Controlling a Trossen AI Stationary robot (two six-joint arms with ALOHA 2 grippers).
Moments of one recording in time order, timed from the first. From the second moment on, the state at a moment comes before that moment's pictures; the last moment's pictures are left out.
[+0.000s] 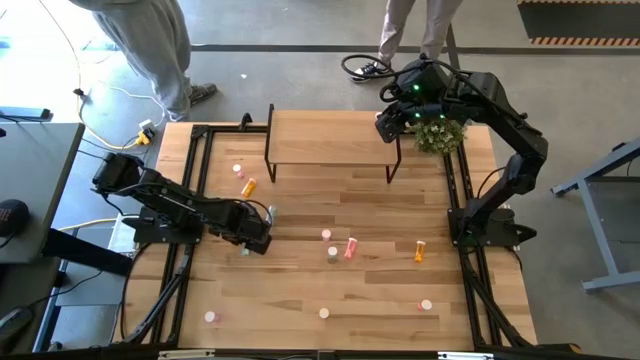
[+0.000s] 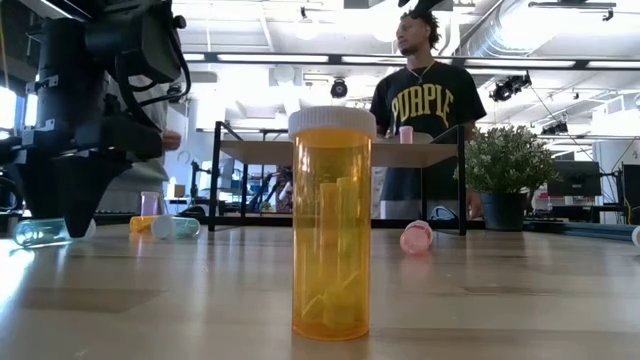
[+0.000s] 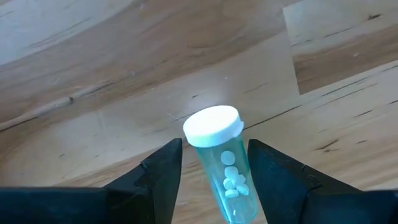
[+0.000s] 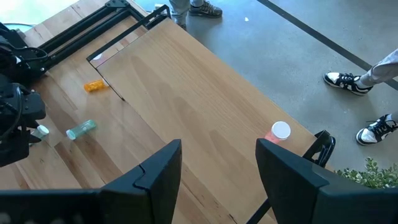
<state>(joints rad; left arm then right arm) -0.11 1.42 0.64 -0.73 0.01 -1.42 -0.37 1.60 2.19 -1.42 0.23 0.31</state>
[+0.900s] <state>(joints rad) -0.11 1.38 0.64 -0.60 0.00 -1.25 -0.37 1.60 2.19 -1.42 0.23 0.31</state>
